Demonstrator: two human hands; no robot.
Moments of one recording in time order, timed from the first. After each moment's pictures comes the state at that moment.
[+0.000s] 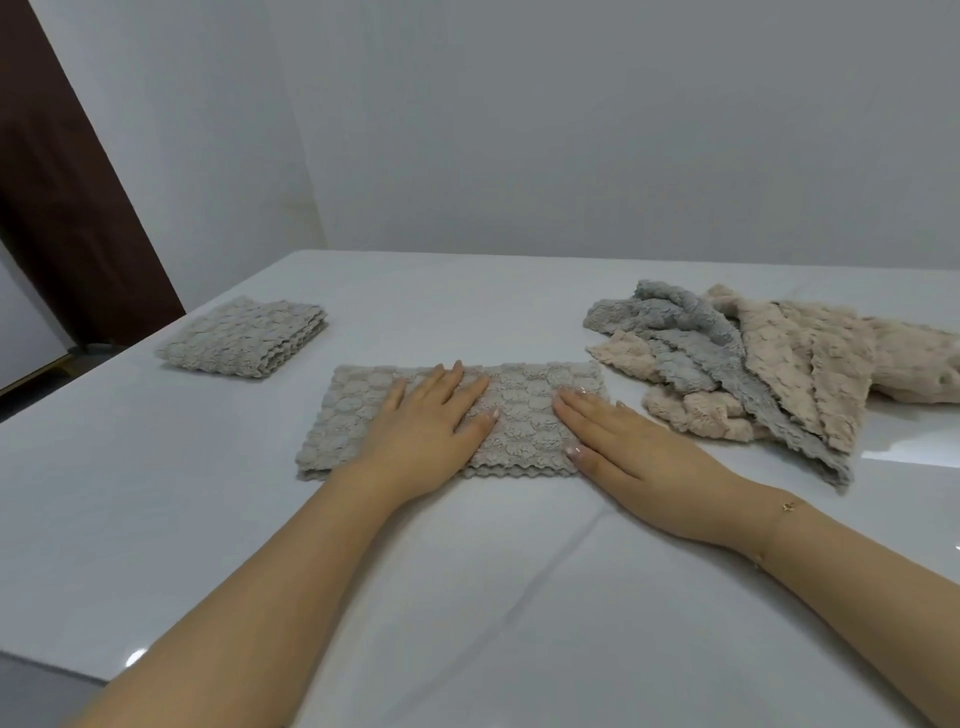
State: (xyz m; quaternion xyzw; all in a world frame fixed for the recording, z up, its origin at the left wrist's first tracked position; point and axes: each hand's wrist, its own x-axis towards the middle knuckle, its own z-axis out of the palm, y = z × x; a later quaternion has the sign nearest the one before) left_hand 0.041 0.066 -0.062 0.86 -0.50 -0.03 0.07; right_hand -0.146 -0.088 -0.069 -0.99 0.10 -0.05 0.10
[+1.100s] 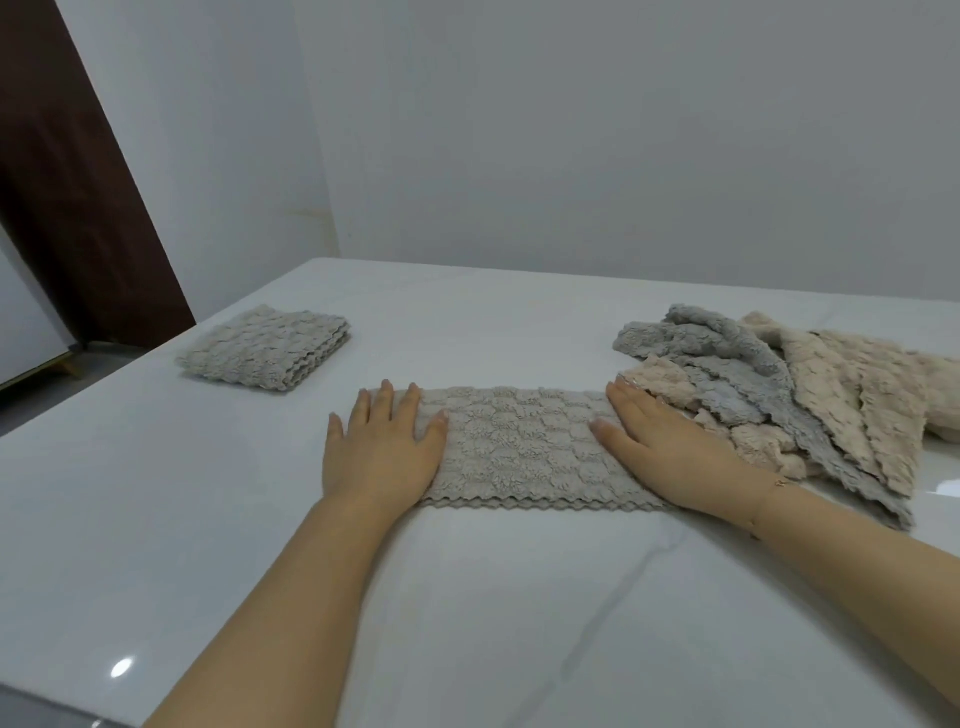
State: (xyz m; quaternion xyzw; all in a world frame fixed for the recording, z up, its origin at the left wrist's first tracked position) left_hand 0.076 0.099 -0.066 0.93 -0.33 -0.01 0.12; right_hand -0.103 -0.100 -0.054 -0.96 0.27 -0.02 0.12
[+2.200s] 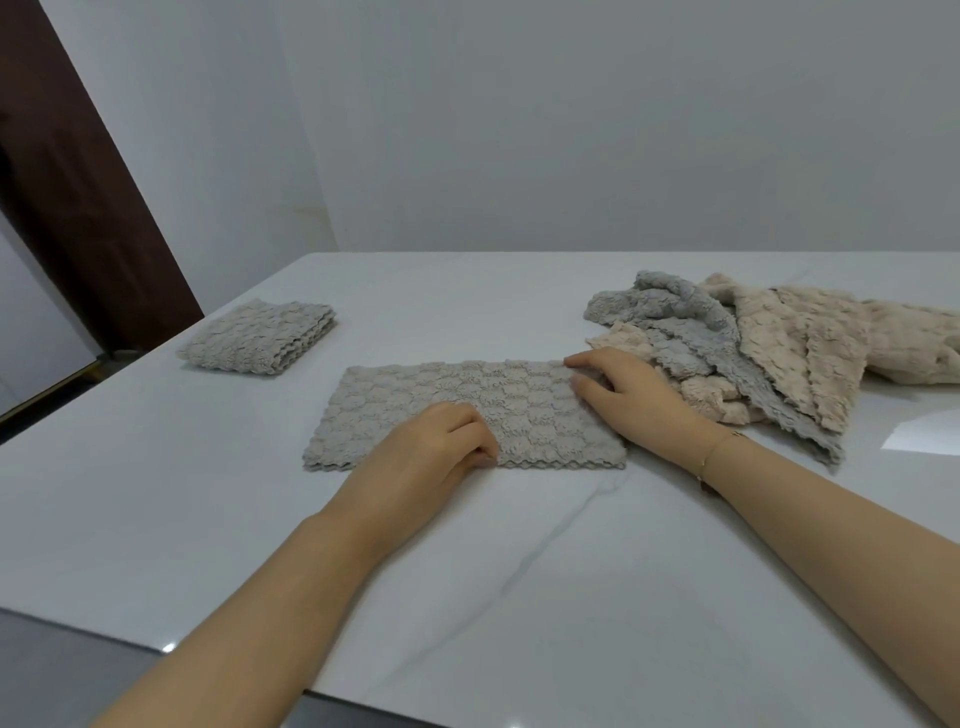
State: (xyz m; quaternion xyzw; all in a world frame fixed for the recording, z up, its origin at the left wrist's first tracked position) left_hand 0.007 0.109 -0.059 0.71 -0.66 0.12 0.22; right_hand -0.116 -0.108 -0.056 -0.92 0.20 -0.21 0.25
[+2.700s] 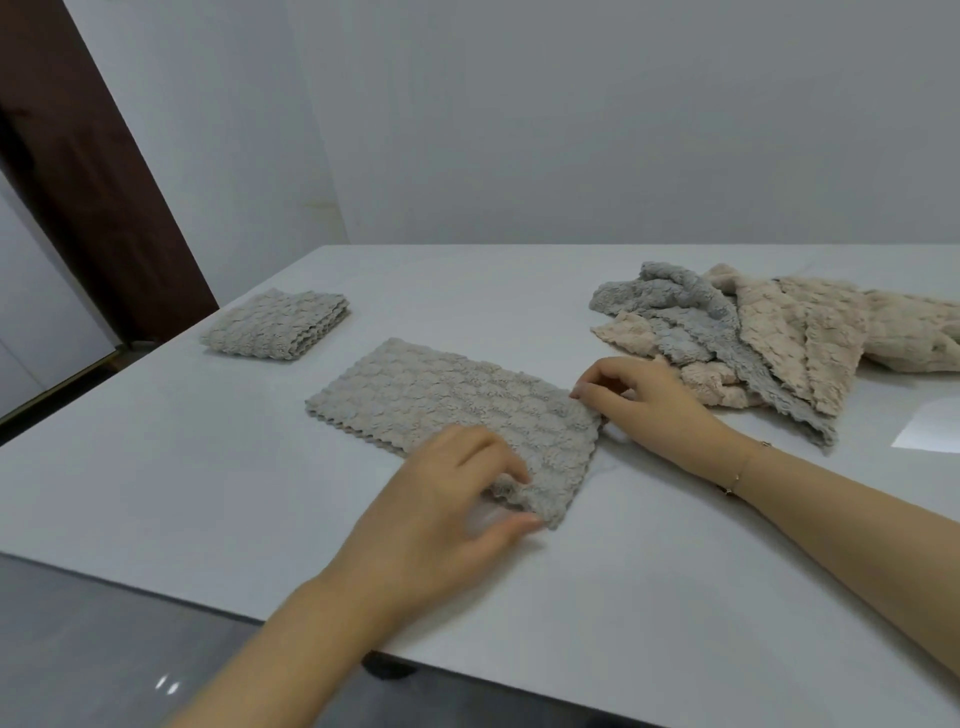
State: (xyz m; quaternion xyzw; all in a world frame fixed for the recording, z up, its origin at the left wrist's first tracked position) left_hand -0.057 0.146 -0.049 0.71 -0.64 0.09 0.29; right_hand -0.147 -0.085 -0.054 -0.89 0.15 -0.23 0.37
